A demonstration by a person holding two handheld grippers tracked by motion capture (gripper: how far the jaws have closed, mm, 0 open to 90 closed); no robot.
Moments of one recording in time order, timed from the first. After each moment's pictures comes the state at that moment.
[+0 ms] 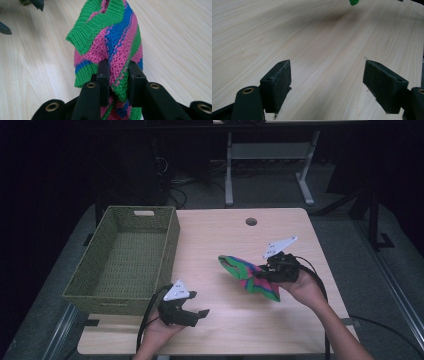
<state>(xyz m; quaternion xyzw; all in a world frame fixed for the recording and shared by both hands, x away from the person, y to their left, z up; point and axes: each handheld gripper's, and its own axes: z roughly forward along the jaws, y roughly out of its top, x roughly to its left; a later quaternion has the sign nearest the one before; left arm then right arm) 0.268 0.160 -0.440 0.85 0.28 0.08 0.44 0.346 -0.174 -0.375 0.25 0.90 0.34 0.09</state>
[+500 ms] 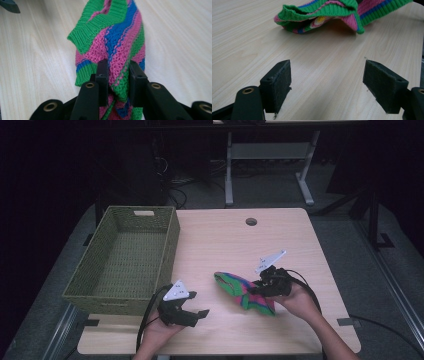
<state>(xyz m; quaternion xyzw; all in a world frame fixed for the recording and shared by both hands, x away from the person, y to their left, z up) 0.267 0.160 -0.440 0.85 0.28 0.08 0.44 0.332 -0.160 -0.413 0.25 0.91 0.32 0.04</state>
